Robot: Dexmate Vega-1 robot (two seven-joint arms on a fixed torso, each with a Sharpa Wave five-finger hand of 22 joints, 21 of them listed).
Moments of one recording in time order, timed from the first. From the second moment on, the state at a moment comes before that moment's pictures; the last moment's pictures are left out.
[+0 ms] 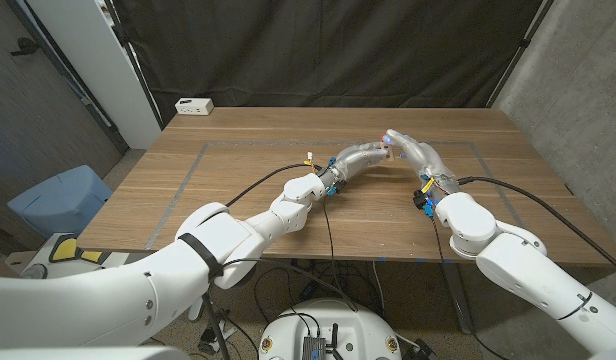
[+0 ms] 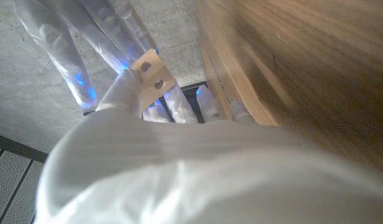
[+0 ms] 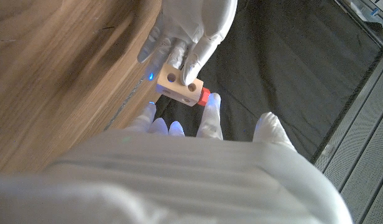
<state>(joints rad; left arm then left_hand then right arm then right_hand) 0.36 -0.10 0.65 -0.38 -0.45 -0.58 -0.48 0.81 0.06 0.36 -0.16 0.20 0.83 -0.23 0.19 0.19 0.82 -0.20 0.21 0.34 0.43 -0.05 0.20 0.18 0.08 0.20 0.19 0.17 -1.25 -0.77 -0.27 -2.19 0.39 -0.23 -0.45 0.34 0.05 0.28 -0.14 0.20 0.57 -0.06 0.18 0.18 -0.08 0.08 0.19 0.18 -0.17 0.16 0.20 0.20 0.09 0.17 0.19 0.17</state>
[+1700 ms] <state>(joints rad) 0.37 -0.10 0.65 -0.39 -0.45 -0.59 -0.49 0.80 0.05 0.36 -0.16 0.20 0.83 -0.23 0.19 0.19 0.82 -0.20 0.21 0.34 0.43 -0.05 0.20 0.18 0.08 0.20 0.19 0.17 -1.16 -0.75 -0.28 -2.08 0.43 -0.21 -0.41 0.32 0.04 0.27 -0.14 0.18 0.57 -0.05 0.18 0.18 -0.08 0.09 0.19 0.18 -0.17 0.16 0.20 0.20 0.08 0.18 0.19 0.17</state>
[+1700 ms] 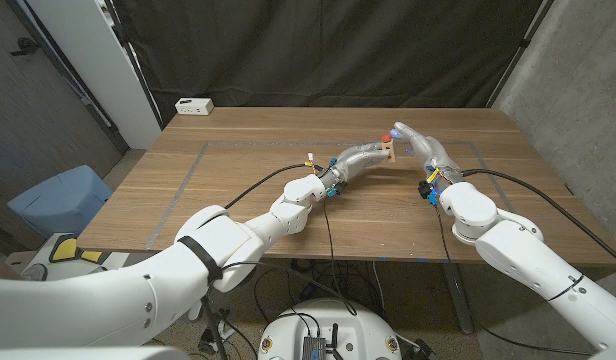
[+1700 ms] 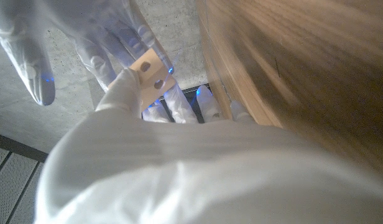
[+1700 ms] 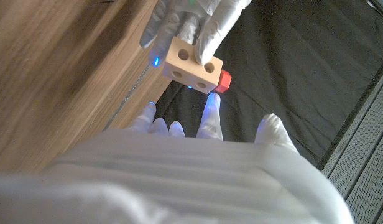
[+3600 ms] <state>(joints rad) 0.33 -0.11 0.65 -0.36 -0.45 -0.49 -0.45 0.80 0.06 0.36 -0.15 0.20 0.83 -0.23 0.19 0.19 0.82 -0.20 0.21 0.34 0.43 -0.05 0.20 0.18 0.08 0.20 0.19 0.17 -1.10 -0.75 -0.33 -2.06 0.44 -0.25 -0.39 0.28 0.05 0.26 -0.12 0.18 0.57 -0.05 0.18 0.18 -0.08 0.09 0.19 0.18 -0.17 0.16 0.20 0.20 0.08 0.18 0.19 0.17</state>
